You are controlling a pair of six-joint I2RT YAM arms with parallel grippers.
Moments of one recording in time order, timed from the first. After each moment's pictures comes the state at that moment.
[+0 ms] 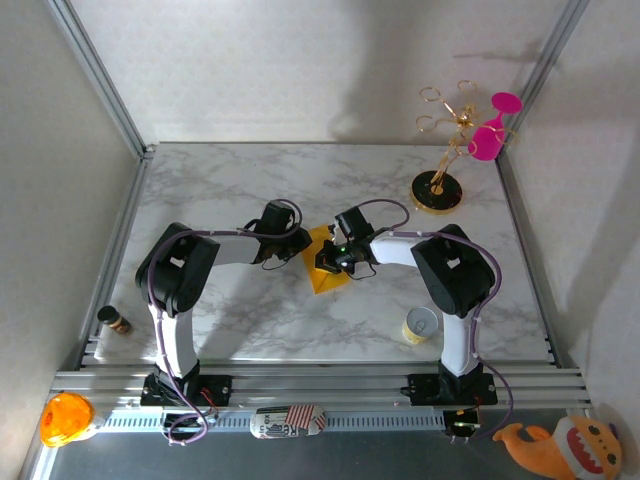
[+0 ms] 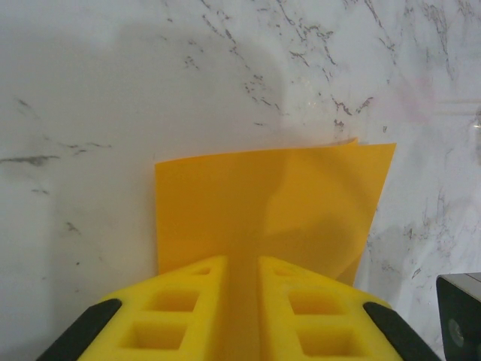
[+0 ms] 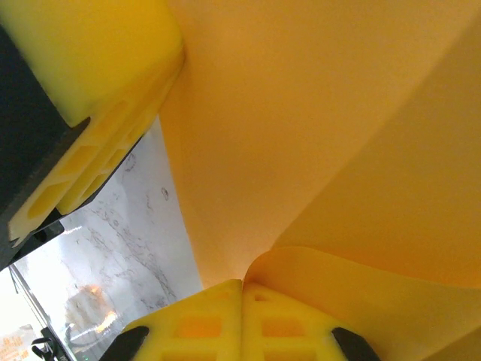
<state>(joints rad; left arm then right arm) -0.48 1.95 1.03 0.08 0.22 -1.00 0.63 1.96 1.09 -0.13 -0.52 0.75</state>
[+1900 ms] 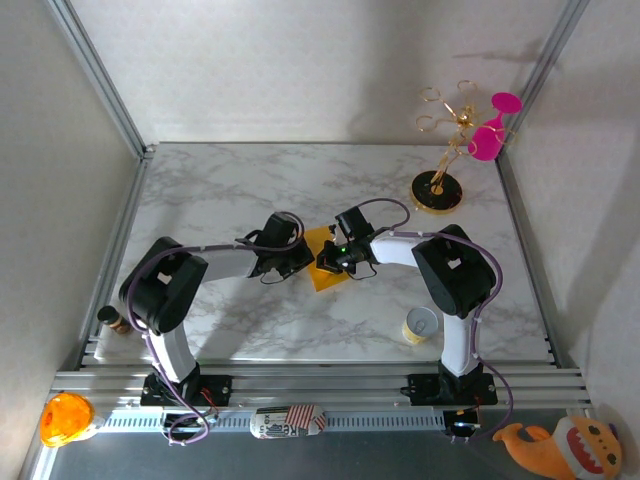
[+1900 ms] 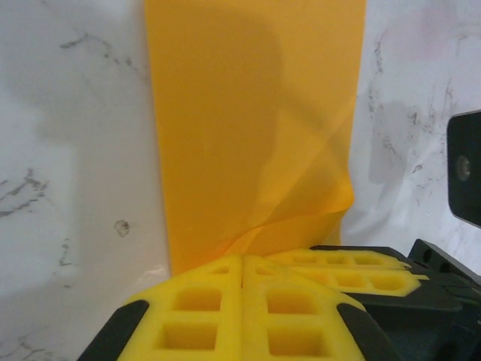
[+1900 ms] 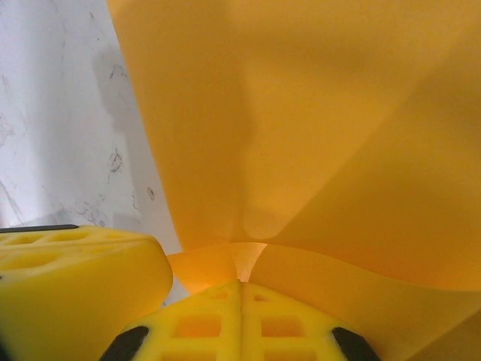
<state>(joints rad) -0.56 1.80 0.92 -0.01 0.25 -1.06 0.63 1.96 1.09 -0.16 -0.49 0.73</state>
